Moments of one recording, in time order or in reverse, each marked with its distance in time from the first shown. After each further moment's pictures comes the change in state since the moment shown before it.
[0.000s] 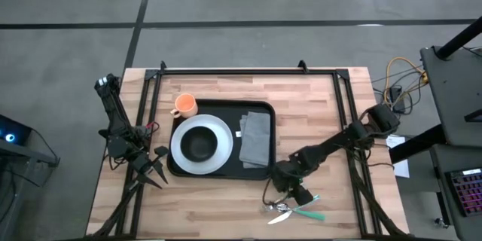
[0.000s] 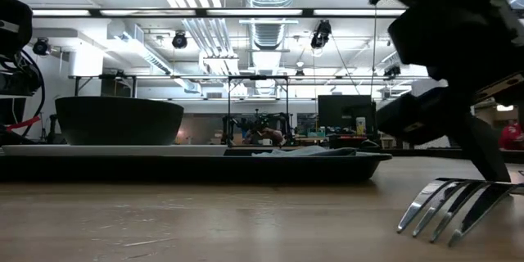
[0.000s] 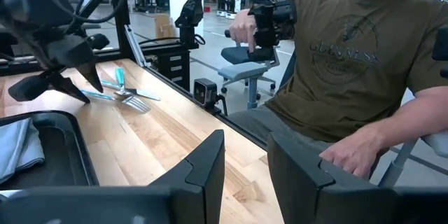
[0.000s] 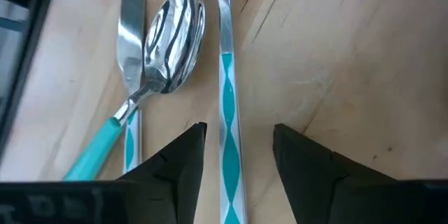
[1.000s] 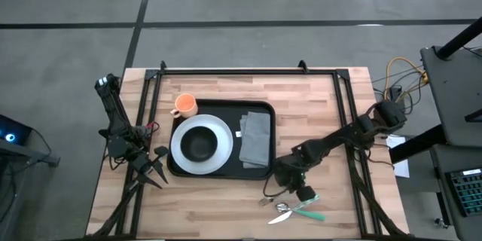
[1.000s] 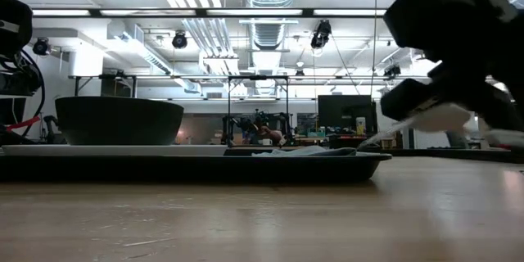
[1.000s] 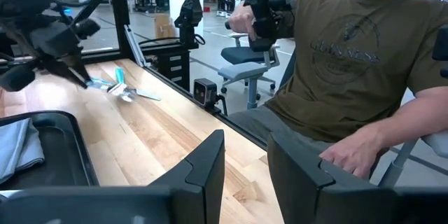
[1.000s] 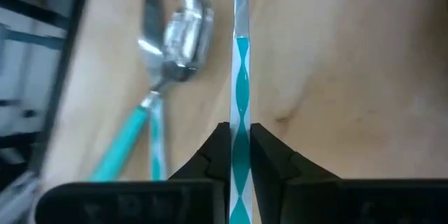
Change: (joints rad) left arm 0.000 0.000 0.000 0.000 0.000 0.000; right arm -0.048 -0.109 -0.011 -0.060 -0.086 0.053
